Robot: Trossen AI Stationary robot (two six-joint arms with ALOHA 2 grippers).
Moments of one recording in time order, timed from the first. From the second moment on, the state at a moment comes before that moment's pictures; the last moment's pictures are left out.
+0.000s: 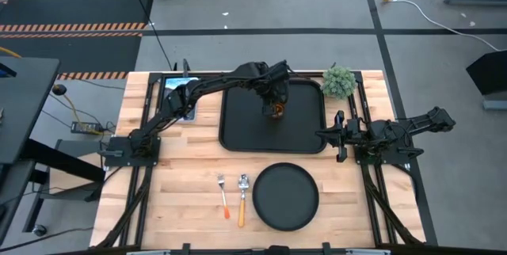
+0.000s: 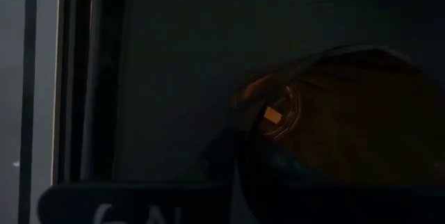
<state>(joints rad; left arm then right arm) 0.34 2.40 2.33 -1.03 -0.03 0.36 0.26 0.09 0.01 0.14 0.40 0.13</state>
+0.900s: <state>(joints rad) 0.35 2.40 2.33 -0.96 -0.06 0.42 0.26 0.09 0.01 0.14 0.40 0.13</state>
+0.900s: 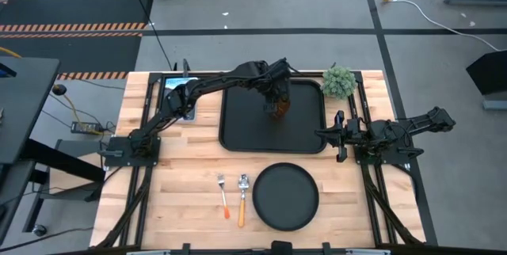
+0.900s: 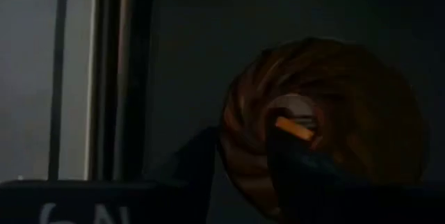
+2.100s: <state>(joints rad) 0.30 2.31 2.07 -1.07 -0.02 0.33 0.26 0.09 0.01 0.14 0.40 0.13</state>
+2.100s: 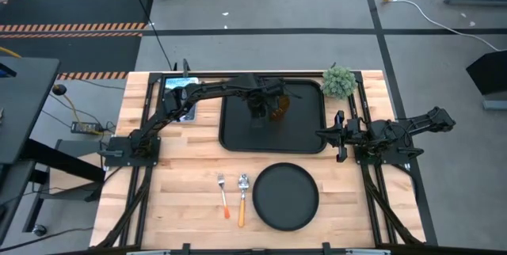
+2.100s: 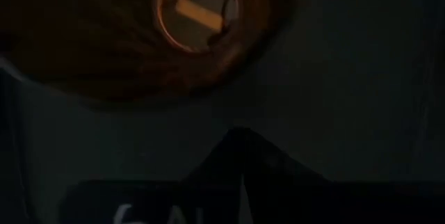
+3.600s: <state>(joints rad) 0.30 2.31 2.07 -0.71 0.08 0.35 0.26 0.09 0.01 0.14 0.40 0.13</state>
